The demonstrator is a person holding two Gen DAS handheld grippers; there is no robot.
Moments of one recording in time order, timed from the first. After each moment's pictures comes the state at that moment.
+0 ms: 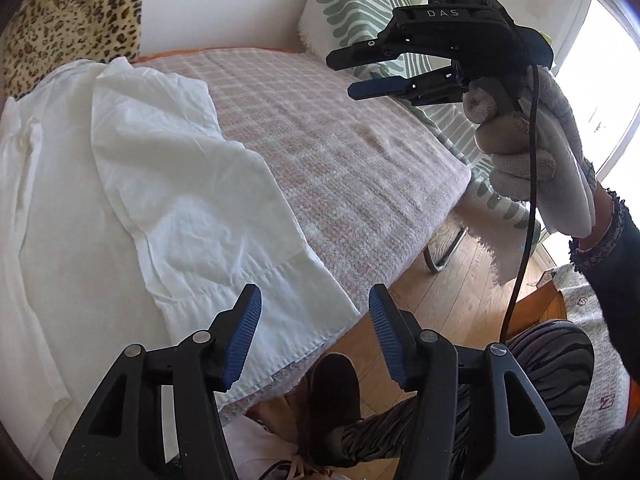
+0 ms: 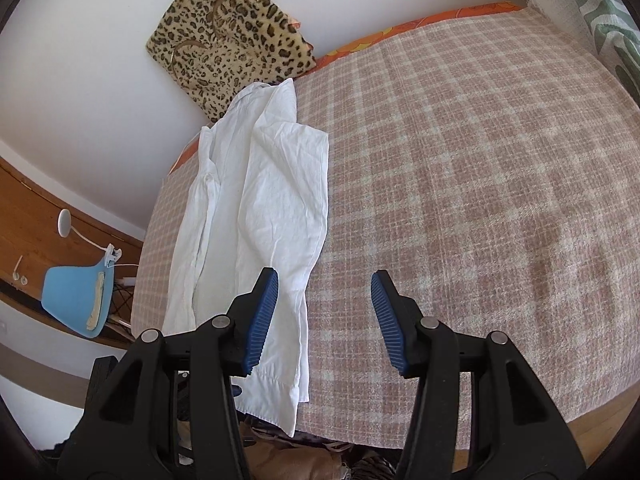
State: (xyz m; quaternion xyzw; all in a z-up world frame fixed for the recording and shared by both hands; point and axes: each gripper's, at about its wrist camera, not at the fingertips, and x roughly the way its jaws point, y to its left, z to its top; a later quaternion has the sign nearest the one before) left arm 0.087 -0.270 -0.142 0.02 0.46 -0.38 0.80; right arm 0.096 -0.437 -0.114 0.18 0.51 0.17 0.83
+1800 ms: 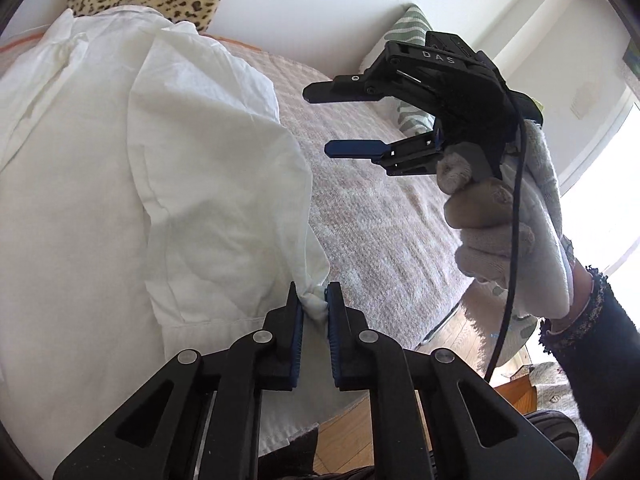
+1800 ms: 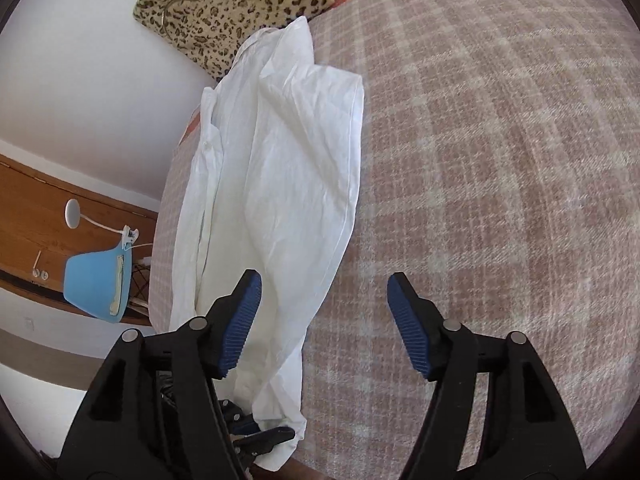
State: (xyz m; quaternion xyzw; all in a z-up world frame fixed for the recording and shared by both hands) left arm 0.124 -0.256 -0.165 -0.15 0.45 -0.32 0.82; right arm 0.171 -0.401 -0.179 0.23 0.55 0.22 0.78
